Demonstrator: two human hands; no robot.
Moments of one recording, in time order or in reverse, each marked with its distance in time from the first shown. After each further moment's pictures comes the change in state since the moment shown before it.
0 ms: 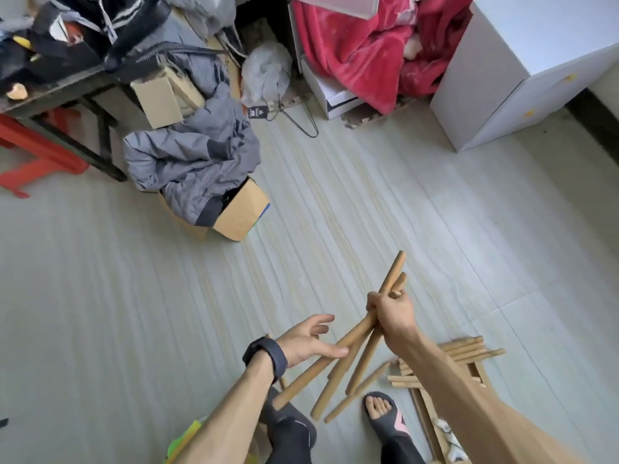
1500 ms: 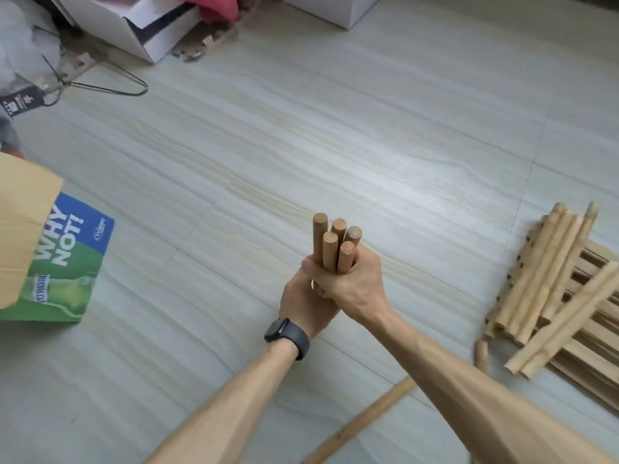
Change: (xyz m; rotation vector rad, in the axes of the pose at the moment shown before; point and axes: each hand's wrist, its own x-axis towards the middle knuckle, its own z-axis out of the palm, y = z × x) left_hand 0.495 -0.164 -0.075 0.701 0.388 0.849; right_hand 0.323 0.251 0.156 0.074 0.438 -0.693
